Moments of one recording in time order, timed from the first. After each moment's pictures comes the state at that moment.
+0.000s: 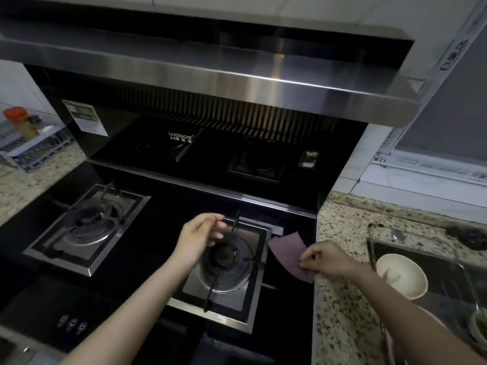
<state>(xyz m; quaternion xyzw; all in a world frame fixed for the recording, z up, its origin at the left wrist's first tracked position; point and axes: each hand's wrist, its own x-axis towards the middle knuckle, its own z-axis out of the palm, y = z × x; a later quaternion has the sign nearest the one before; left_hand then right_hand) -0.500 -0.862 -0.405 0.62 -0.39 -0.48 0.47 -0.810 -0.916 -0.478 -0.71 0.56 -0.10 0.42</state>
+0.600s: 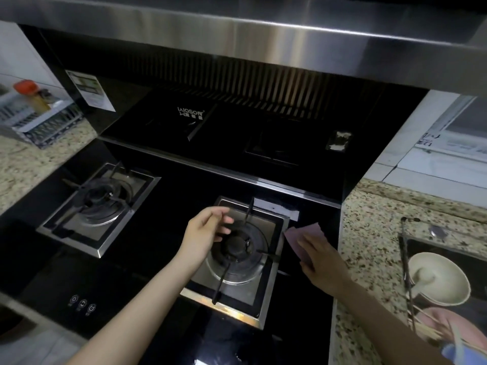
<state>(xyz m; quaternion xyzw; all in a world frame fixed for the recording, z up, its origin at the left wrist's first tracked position) -0.493 -0.866 -0.437 0.63 -0.37 -0.48 0.48 -0.775 -0.911 -0.567 -0.85 0.52 0.02 0.09</state>
